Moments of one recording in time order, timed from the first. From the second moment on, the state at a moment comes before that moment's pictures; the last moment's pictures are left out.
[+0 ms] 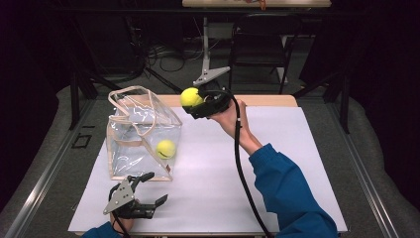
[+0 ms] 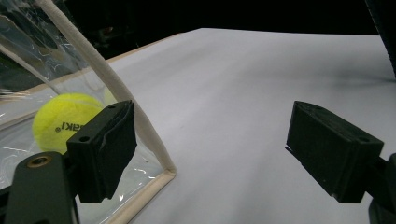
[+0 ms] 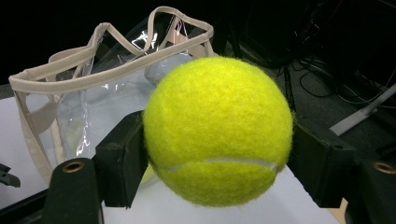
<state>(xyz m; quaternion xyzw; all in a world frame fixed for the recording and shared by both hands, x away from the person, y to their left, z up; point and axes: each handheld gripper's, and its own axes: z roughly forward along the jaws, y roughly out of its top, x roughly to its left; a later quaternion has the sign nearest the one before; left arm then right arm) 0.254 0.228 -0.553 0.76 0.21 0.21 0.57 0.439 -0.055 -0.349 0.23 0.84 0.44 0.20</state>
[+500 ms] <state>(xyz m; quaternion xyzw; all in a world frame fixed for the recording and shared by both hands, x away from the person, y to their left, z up) 0.254 0.228 -0.553 0.76 0.21 0.21 0.57 0.441 -0.046 -0.343 0.22 0.85 0.44 0.19</state>
